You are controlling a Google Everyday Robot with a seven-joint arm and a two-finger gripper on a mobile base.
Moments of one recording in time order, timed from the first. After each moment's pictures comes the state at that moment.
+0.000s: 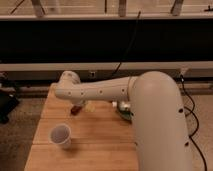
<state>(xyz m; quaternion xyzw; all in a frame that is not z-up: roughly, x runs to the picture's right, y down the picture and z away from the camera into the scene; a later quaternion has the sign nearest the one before) -0.117 0.103 0.841 -0.23 -0.05 -0.49 0.84</state>
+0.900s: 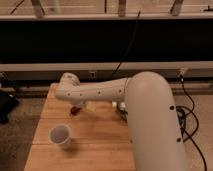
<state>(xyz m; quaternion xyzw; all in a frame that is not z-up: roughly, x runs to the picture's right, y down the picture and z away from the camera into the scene) -0.119 0.114 0.860 -0.24 -0.06 -0.54 0.80</state>
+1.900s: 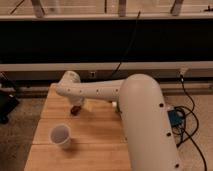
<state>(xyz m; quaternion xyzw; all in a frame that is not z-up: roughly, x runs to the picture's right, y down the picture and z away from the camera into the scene) -0.147 0.118 0.892 -0.27 -0.12 -0.53 0.80</state>
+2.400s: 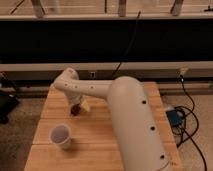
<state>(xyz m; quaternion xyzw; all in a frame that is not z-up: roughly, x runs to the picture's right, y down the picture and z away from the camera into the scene) -0.159 0.121 0.908 -0.31 -0.15 -0.51 0.79</state>
